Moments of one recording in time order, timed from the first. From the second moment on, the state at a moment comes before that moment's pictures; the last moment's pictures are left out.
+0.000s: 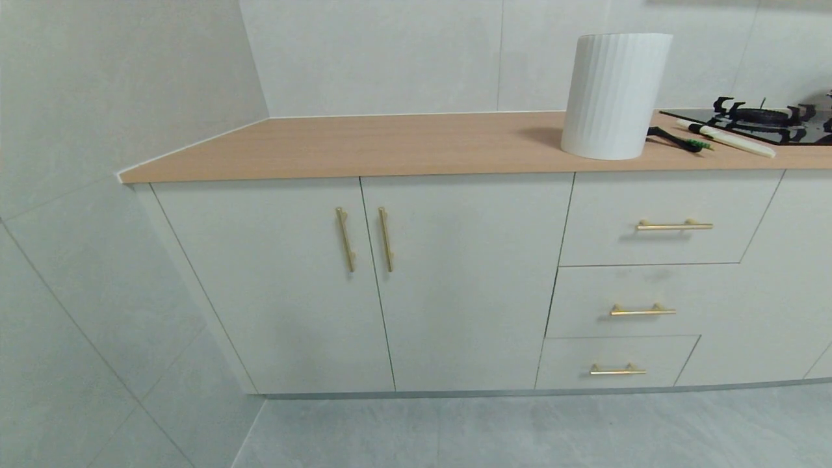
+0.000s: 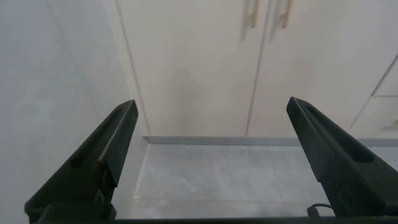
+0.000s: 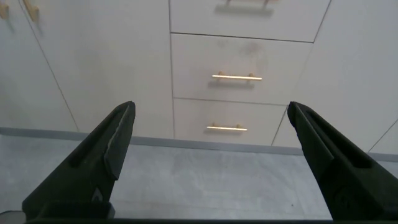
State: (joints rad) left arm -0.01 0.00 0.00 0.00 0.04 0.00; right arm 0.00 0.00 0.00 -0.02 0.04 -0.07
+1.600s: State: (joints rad) left arm -0.01 0.00 0.00 0.00 0.04 0.00; right arm 0.00 0.00 0.00 -0.01 0.05 -0.08
